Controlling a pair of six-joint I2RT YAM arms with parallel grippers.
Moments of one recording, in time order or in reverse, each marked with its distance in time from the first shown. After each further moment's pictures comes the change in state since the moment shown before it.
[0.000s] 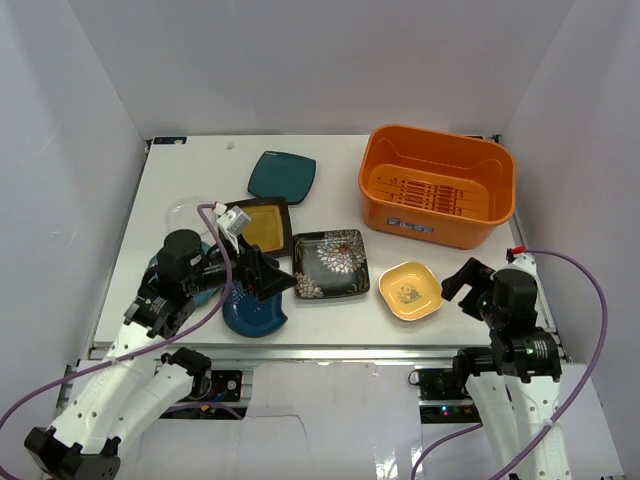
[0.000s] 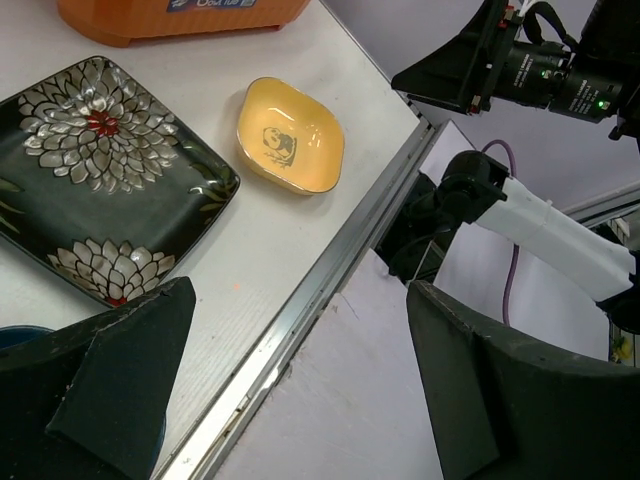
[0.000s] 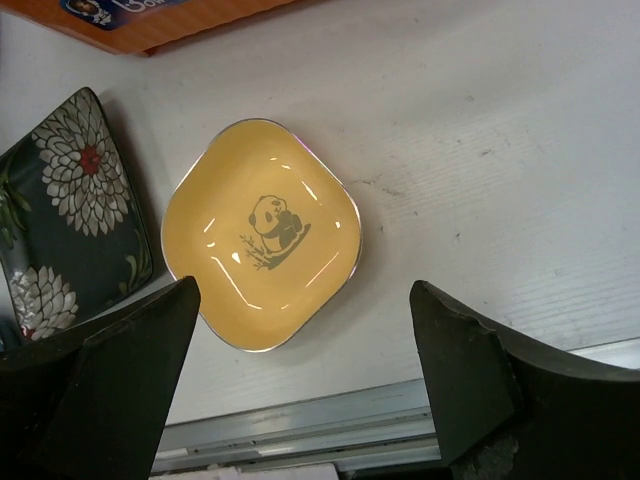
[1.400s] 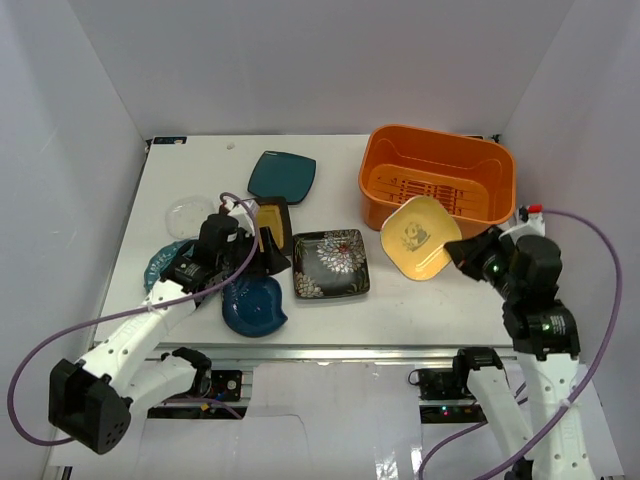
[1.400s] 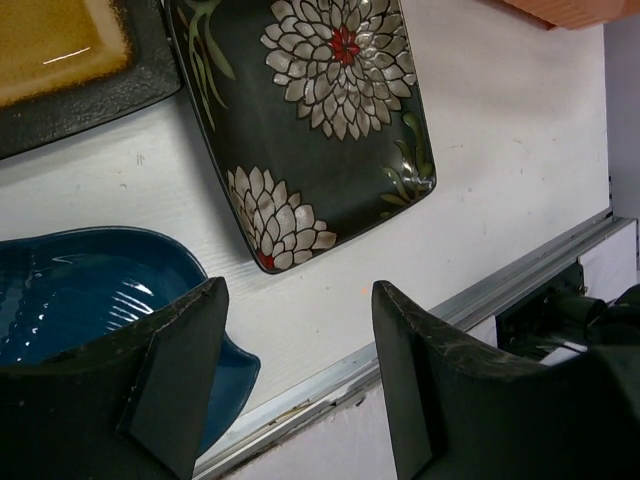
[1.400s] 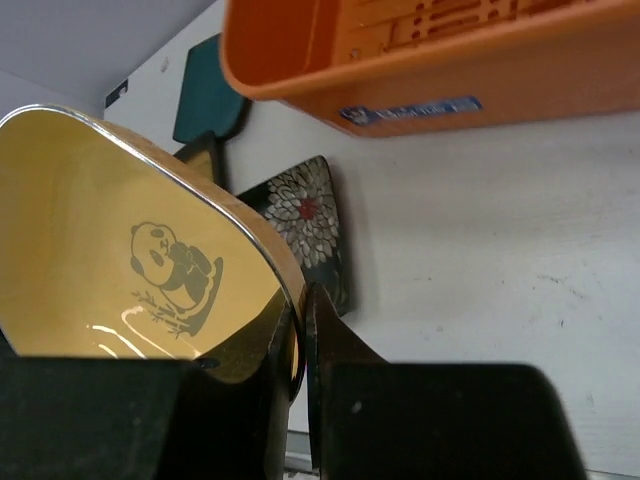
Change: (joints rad) left arm -0.006 0.282 -0.020 -0.083 -0.412 -0.121; right arm 0.000 0.148 0.154 0.192 -0.240 0.165
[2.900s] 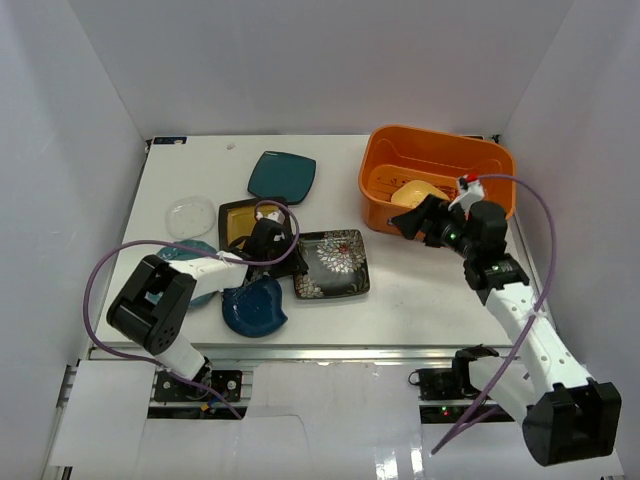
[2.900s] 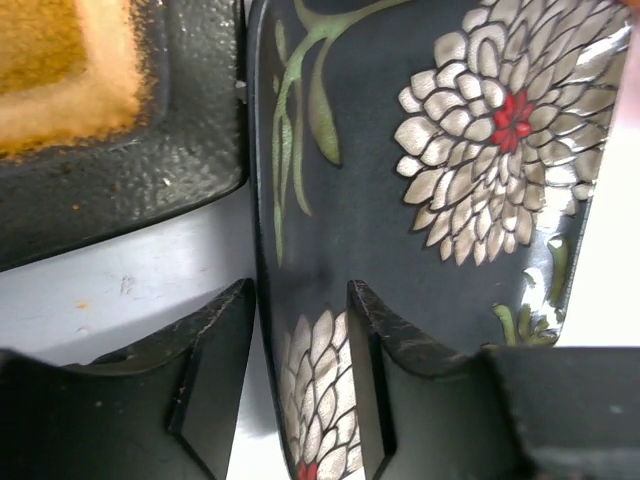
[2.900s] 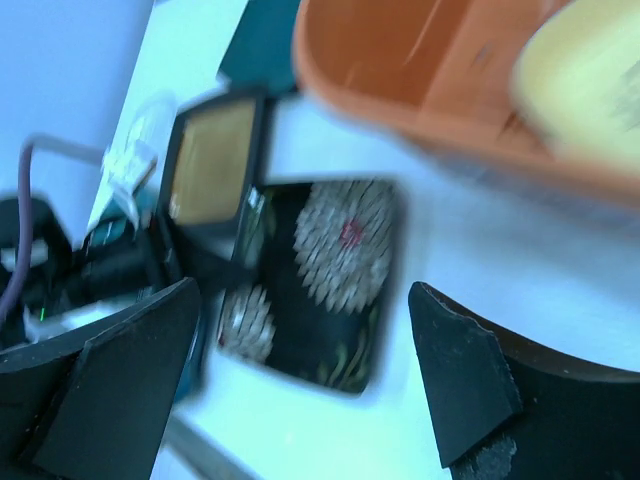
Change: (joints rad) left arm -0.090 0.618 -0.006 0.423 -0.168 -0.205; right arm 0.094 0.468 -0.050 0.640 -0.159 -0.134
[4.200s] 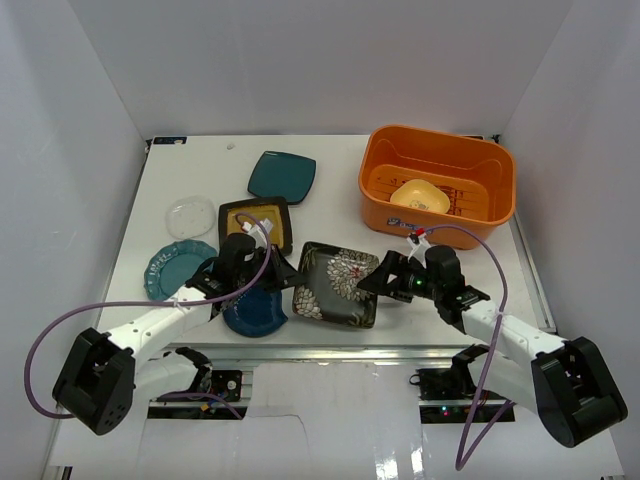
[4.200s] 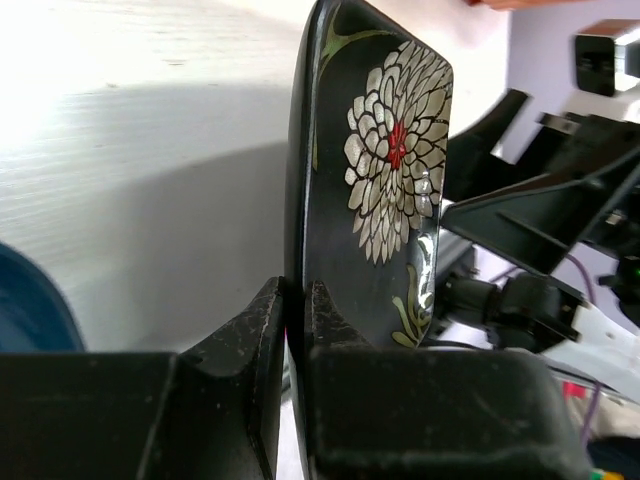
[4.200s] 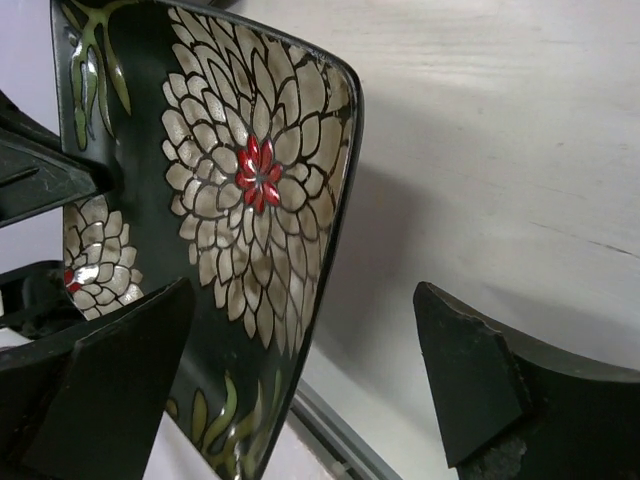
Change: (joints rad) left arm -0.005 -0.481 -0.208 -0.013 0.275 -0.119; right arm 0.278 0.080 -0.427 0.261 -0.119 0.218
